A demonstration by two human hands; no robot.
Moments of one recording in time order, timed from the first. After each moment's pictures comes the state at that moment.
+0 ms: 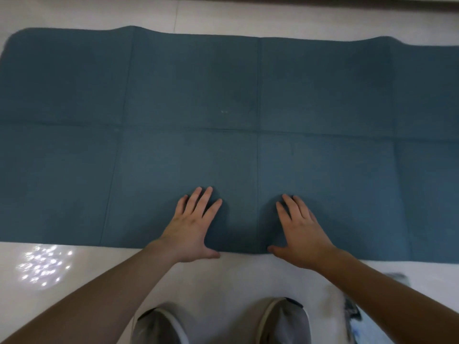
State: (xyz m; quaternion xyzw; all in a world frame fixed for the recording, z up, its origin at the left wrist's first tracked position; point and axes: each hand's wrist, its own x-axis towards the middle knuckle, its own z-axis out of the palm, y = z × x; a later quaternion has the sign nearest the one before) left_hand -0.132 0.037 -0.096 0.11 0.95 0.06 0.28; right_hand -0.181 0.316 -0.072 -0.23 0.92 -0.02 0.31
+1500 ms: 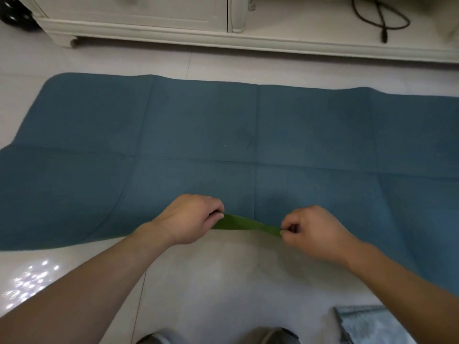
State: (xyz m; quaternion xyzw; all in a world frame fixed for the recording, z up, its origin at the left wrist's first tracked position) left_hand -0.211 0.027 0.005 0.14 0.95 0.18 0.20; right_hand -0.255 0.316 0.016 -0.24 0.92 -0.15 0.27
